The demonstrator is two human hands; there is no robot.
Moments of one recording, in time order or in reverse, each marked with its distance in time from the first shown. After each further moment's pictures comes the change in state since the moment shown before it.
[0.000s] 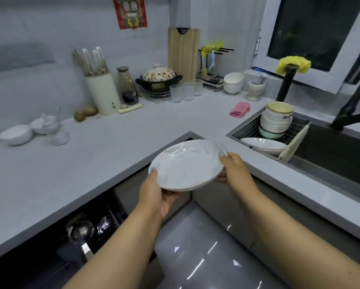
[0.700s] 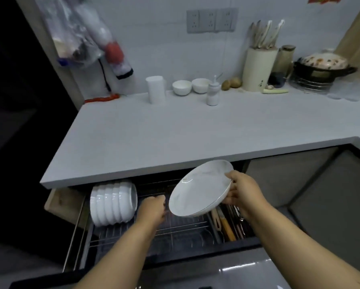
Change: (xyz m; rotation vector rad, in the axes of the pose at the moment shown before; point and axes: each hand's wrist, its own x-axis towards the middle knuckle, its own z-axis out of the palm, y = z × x) left_hand -0.111 0.109 -0.441 0.406 0.658 0.017; right_hand -0.184 0.045 0.362 -0.001 -0.529 0.261
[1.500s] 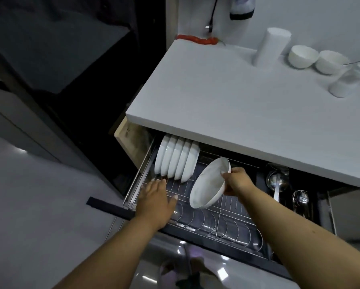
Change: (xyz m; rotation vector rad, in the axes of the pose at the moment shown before) left_hand 0.053 -0.113 -0.171 0.914 0.213 0.206; right_hand 0.120 0.134 0.212 -0.570 -0.221 0.264
